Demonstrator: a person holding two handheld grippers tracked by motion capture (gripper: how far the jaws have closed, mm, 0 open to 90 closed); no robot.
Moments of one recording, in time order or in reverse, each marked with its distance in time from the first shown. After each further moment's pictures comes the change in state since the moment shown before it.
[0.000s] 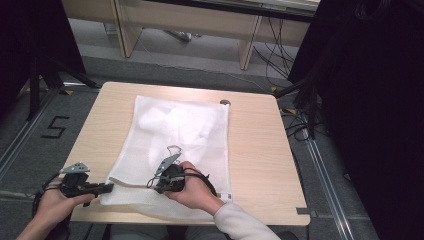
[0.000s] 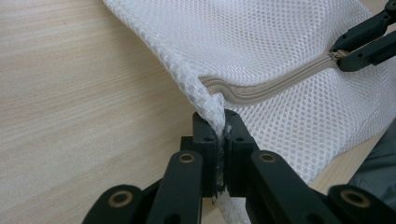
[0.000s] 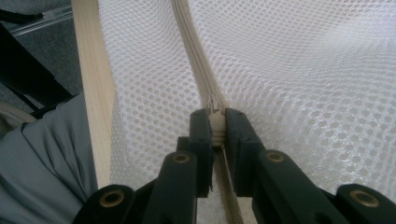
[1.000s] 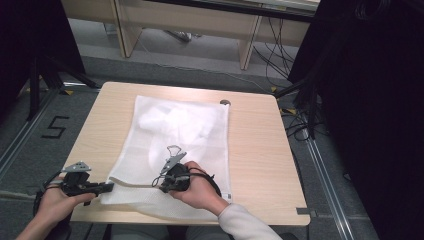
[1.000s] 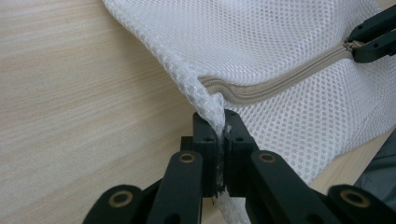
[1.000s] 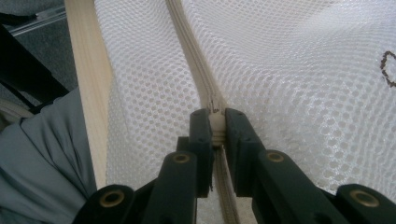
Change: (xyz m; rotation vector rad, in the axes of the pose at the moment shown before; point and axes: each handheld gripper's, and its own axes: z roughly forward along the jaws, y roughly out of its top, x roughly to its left) left arm 0.000 0.002 0.002 0.020 0.012 -0.005; right arm -0.005 -0.009 -0.008 -0.002 -0.017 0.019
